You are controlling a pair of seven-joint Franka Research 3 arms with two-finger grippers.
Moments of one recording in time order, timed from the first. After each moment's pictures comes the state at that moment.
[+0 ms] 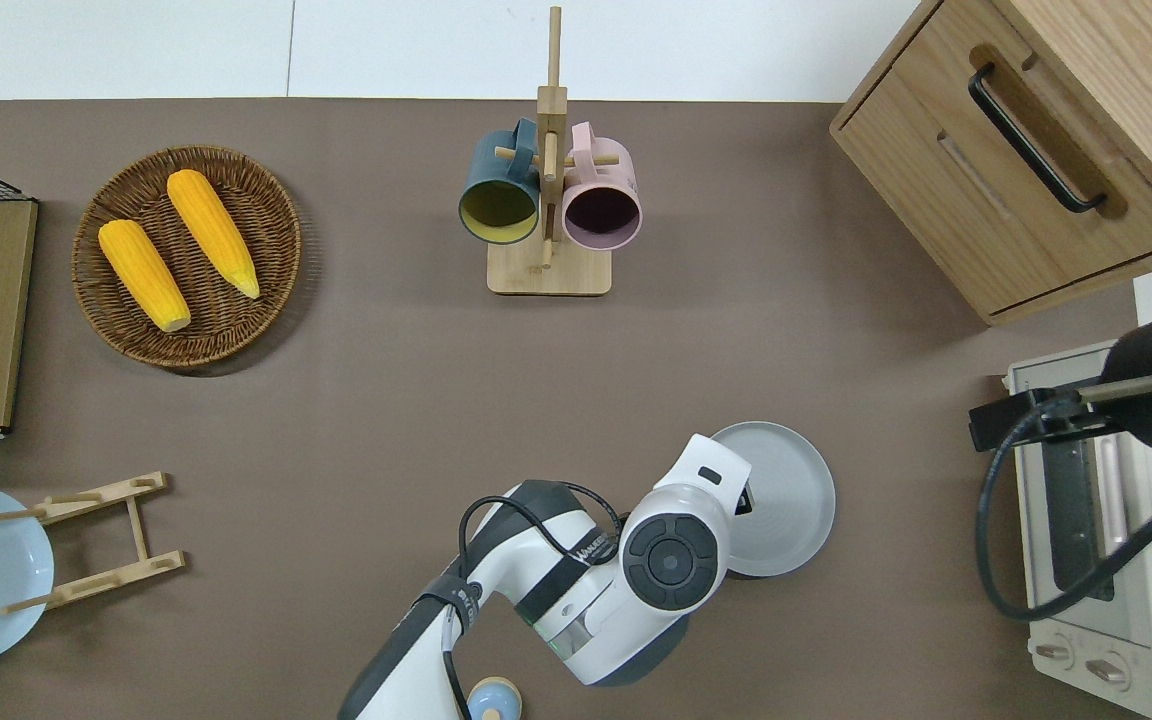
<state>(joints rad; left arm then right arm) -0.67 0.41 -0.23 -1.94 -0.01 2.54 -1.08 -0.03 -0.02 0.14 -1.48 0.00 1.33 0.02</state>
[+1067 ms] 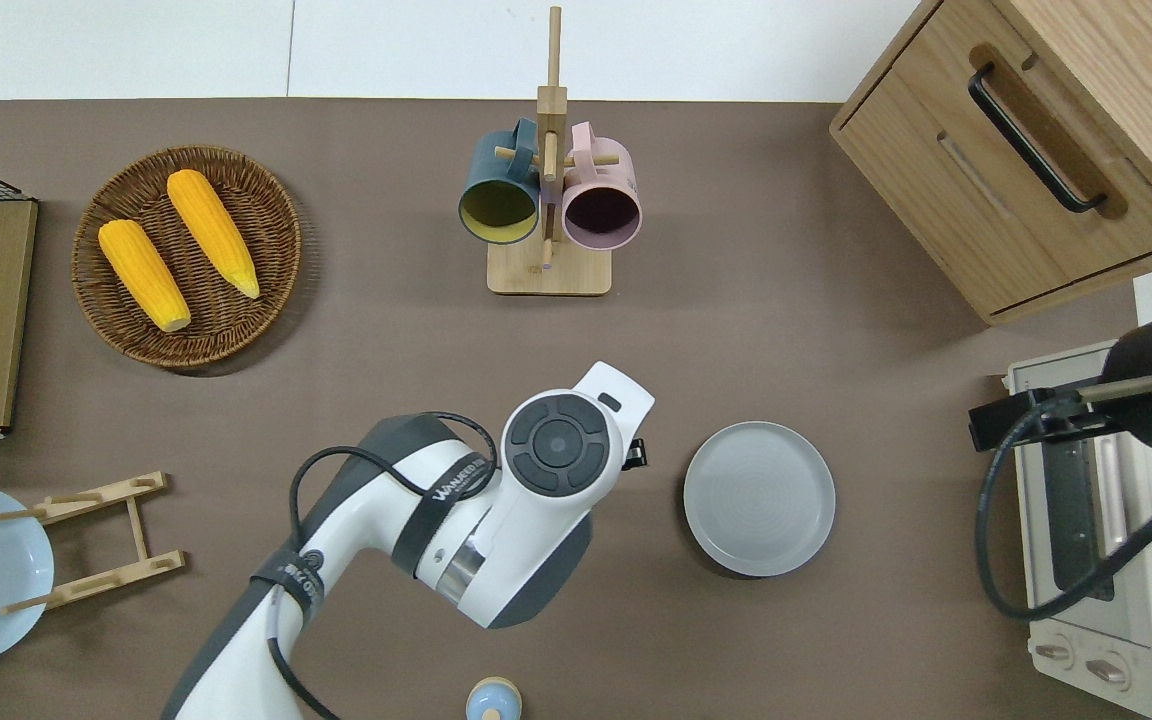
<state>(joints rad) -0.46 0.25 -0.22 -1.92 -0.05 2.16 -0.74 -0.03 -0.02 0.14 -1.48 0.00 1.33 0.02</state>
